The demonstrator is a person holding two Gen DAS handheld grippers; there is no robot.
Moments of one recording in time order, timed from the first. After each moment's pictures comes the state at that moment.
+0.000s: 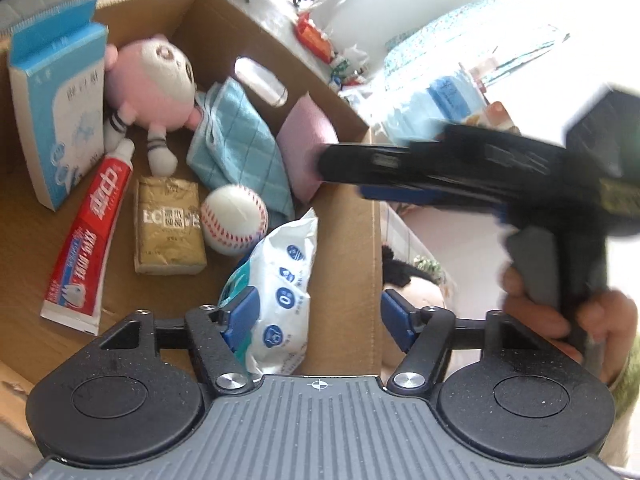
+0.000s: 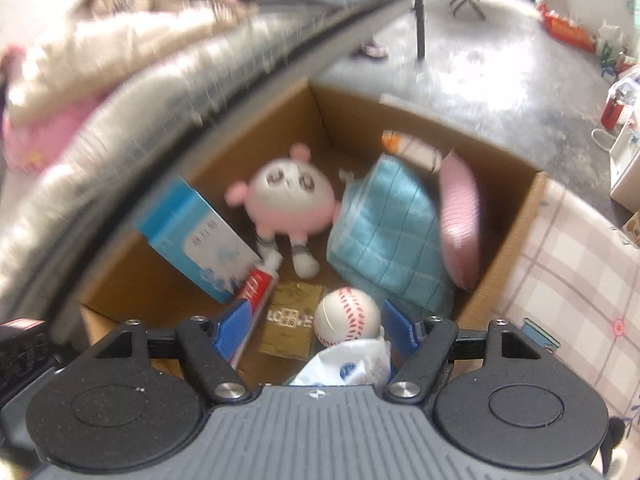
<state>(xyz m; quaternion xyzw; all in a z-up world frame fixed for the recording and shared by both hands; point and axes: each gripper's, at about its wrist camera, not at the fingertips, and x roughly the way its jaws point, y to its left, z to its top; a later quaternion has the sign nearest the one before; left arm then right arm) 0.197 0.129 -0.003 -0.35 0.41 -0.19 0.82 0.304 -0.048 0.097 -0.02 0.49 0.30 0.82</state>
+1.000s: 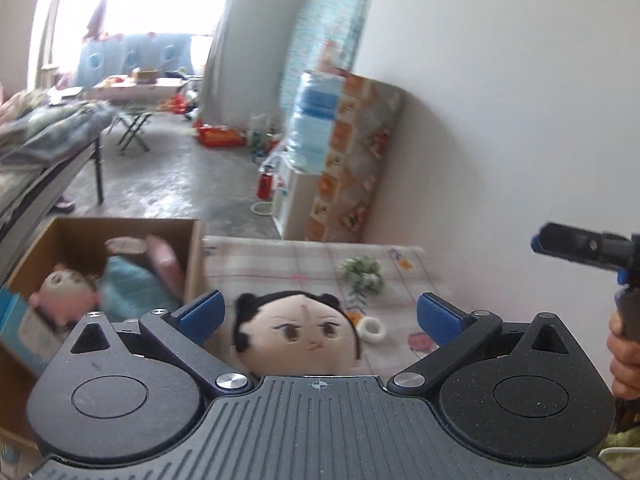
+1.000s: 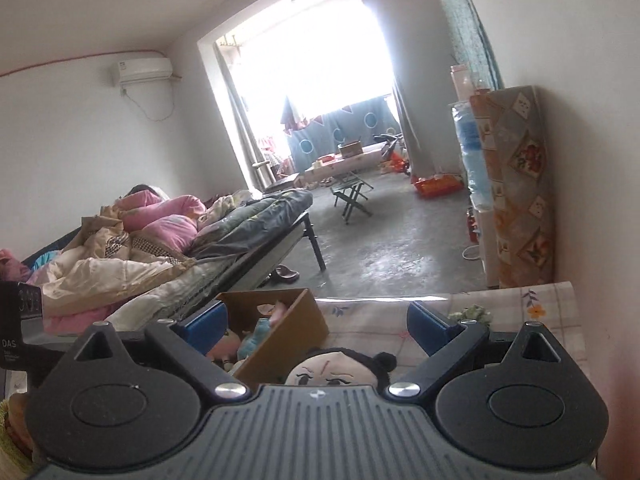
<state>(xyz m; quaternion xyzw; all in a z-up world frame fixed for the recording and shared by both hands) 0.106 -0.036 0.137 -0.04 0.28 -0.24 0.93 0.054 -0.356 0.174 0.16 0.19 0.18 0.95</state>
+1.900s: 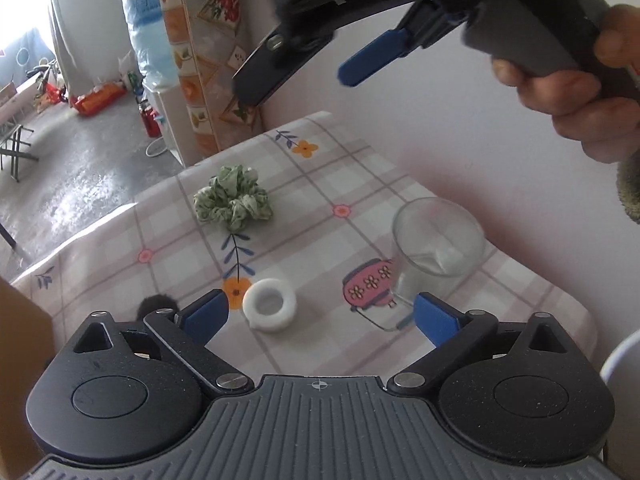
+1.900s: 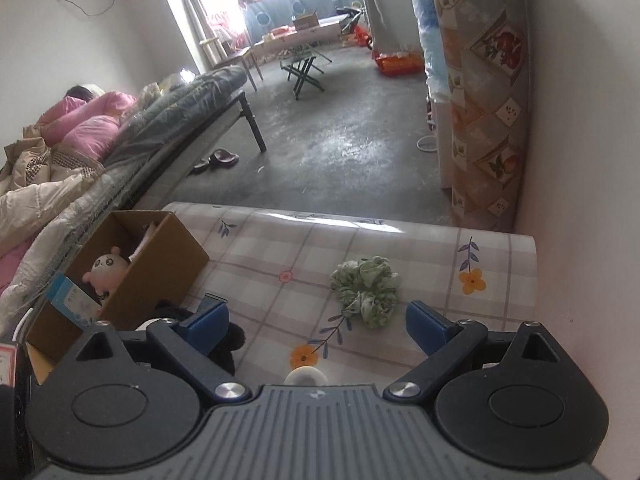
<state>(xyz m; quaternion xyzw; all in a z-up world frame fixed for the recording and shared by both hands) 0.202 -0.266 0.024 0.19 0.38 -0.36 0.83 0.253 -0.439 0.103 0.11 0.40 0.16 0.90</state>
